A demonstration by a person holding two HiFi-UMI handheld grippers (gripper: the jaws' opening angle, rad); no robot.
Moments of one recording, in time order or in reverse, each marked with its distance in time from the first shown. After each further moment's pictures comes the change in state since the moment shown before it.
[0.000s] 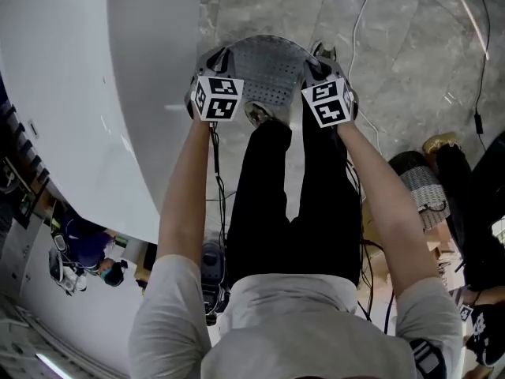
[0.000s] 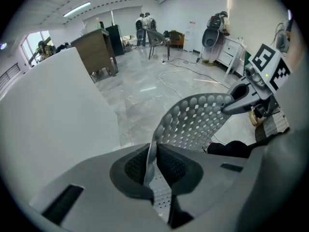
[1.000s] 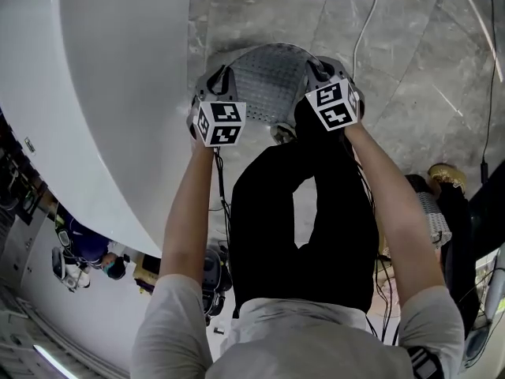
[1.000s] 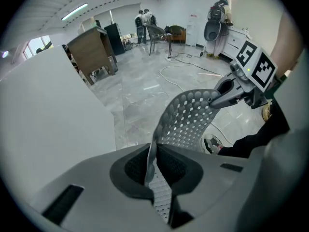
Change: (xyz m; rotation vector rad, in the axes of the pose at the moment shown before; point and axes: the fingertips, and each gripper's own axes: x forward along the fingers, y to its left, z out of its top) left arm 0.072 -0.032 0.020 0.008 0.031 0.070; right arm 0.073 -0.089 -0.010 -0.083 -0.045 0.078
